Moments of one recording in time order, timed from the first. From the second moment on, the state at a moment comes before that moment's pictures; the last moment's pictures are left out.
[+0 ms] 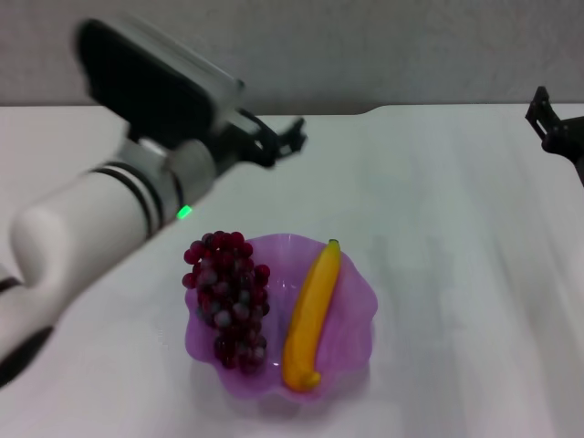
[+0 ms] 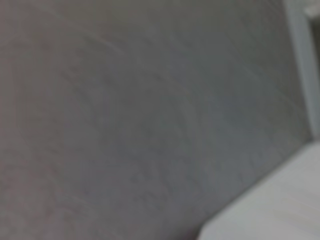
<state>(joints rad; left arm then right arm) -0.34 -2.03 1.99 1.51 0.15 -0.33 -0.30 0.38 2.01 -2.06 -0.75 1.14 -0.72 -0.46</state>
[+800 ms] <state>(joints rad) -0.29 -2.03 1.60 1.03 0.07 0.39 -0.40 0.40 2.01 -2.06 -0.74 1.14 -0.72 -0.46</state>
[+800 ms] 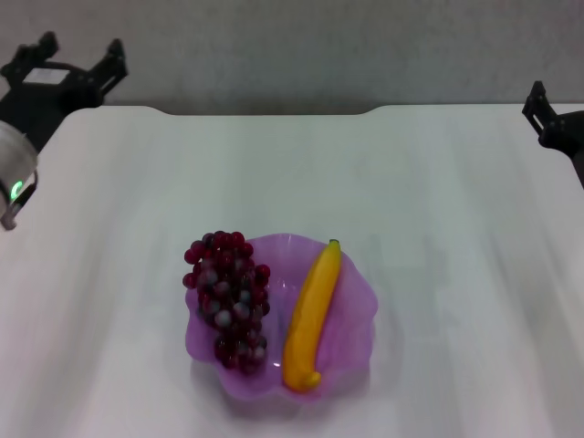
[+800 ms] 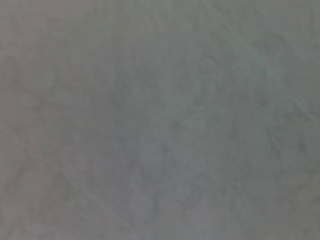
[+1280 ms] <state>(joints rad) -0.36 -2.04 1.47 0.76 0.07 0.60 -0.33 0.41 2.01 -2.06 -0.74 1.14 -0.72 -0.46</state>
